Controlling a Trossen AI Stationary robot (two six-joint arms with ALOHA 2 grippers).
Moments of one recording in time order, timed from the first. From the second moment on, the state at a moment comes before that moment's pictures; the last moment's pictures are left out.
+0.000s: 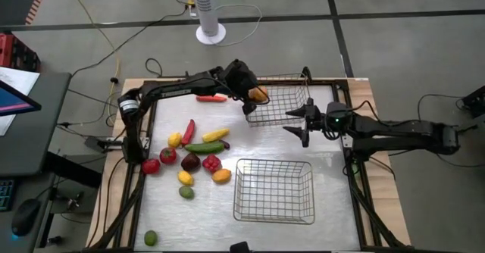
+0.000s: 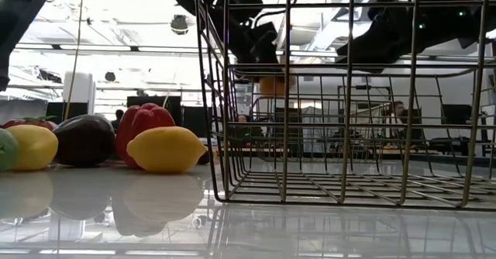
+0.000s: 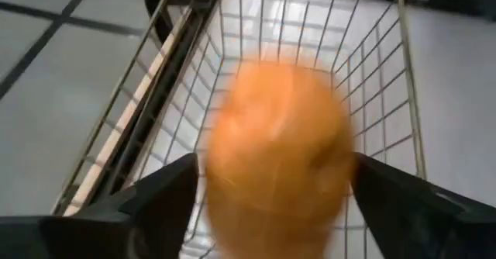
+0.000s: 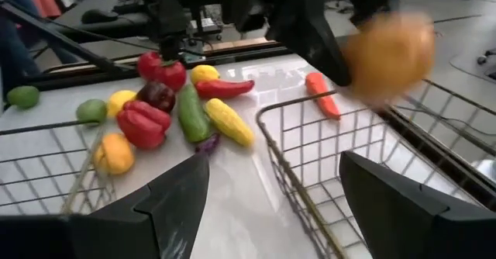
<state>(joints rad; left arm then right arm) 0.44 1.90 1.62 -0.42 0.09 0.11 -0.27 0.80 0.37 0.22 -0.06 0.03</state>
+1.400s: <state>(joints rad) 0.83 1.80 1.15 -0.56 0.04 0.55 -0.25 0.74 0.37 0.13 -0.06 0.02</state>
